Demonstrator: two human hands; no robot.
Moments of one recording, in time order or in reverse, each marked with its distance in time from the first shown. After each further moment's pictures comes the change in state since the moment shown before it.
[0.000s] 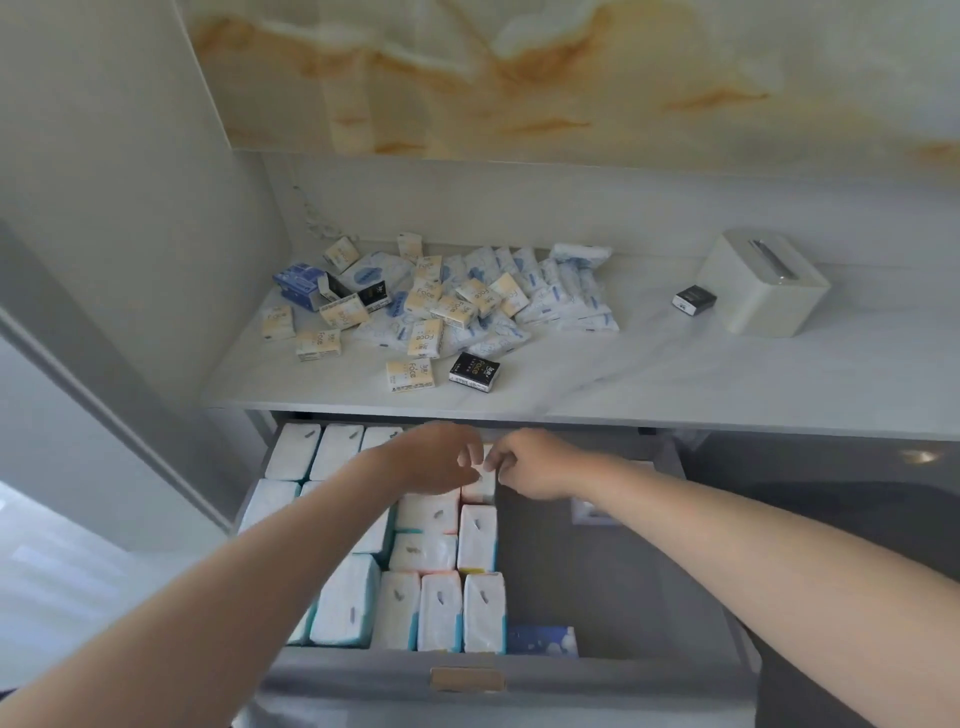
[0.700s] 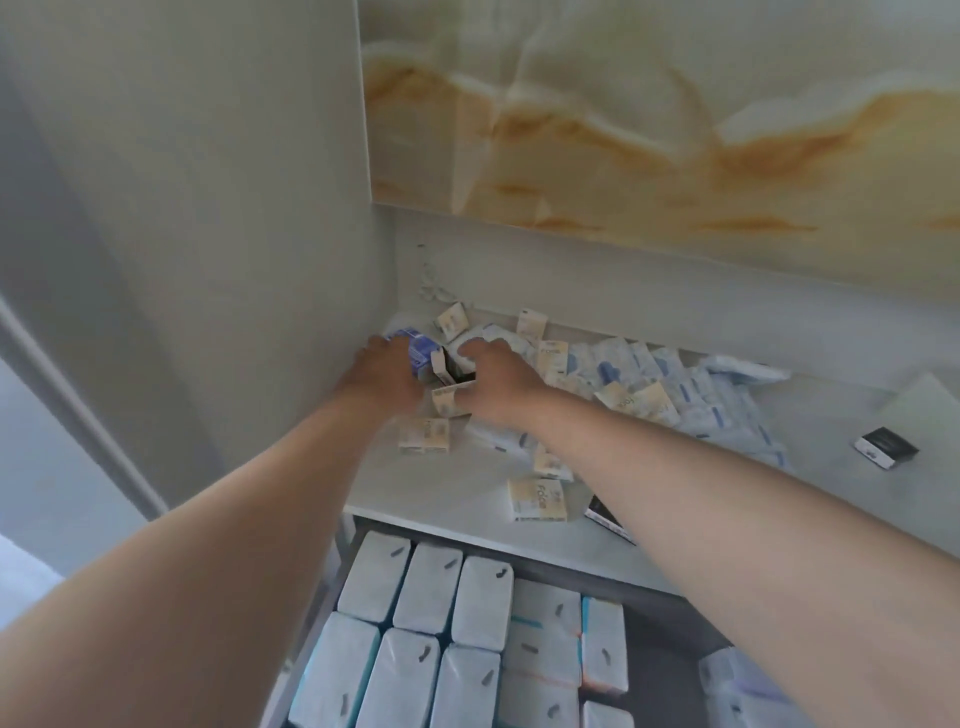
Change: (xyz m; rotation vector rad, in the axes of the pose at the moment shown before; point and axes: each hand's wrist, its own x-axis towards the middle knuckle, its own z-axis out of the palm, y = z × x) left_hand 0.056 -0.217 -0.164 -0.167 0.541 -0.578; right_hand 0.250 -0.189 -0.068 -0.117 0.300 -0.197
